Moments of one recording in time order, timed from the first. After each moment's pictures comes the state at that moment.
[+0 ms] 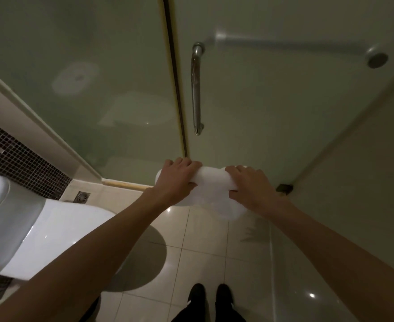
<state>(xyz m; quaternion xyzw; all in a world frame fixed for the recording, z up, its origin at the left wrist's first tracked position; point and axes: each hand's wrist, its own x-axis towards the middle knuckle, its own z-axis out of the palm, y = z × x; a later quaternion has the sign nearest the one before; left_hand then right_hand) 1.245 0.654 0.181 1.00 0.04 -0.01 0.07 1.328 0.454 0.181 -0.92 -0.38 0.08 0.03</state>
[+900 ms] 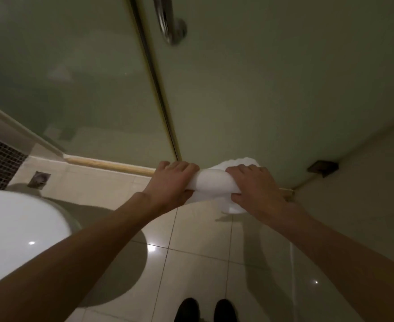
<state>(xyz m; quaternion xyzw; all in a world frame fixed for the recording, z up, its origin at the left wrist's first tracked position) 1.330 0.669 -0.150 1.00 0.00 -0.05 0.07 1.421 0.463 -0.147 -0.91 -0.41 0.09 0.03</state>
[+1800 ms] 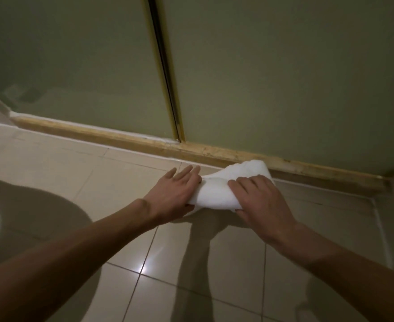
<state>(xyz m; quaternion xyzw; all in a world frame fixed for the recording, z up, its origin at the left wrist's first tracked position) 1.343 0.694 -0.595 1.00 -0.03 -0.09 0.00 1.427 0.483 -0.583 -0.87 -0.49 -0.04 0.06</state>
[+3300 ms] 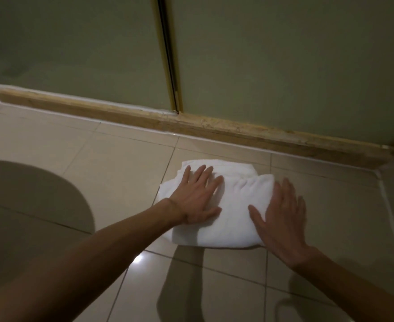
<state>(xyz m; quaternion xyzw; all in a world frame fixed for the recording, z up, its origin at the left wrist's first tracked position) 1.326 0.646 -0.703 0.99 -0.04 -0.13 0.05 1.375 0.422 -0.710 -0.97 -0.19 0.04 0.16</state>
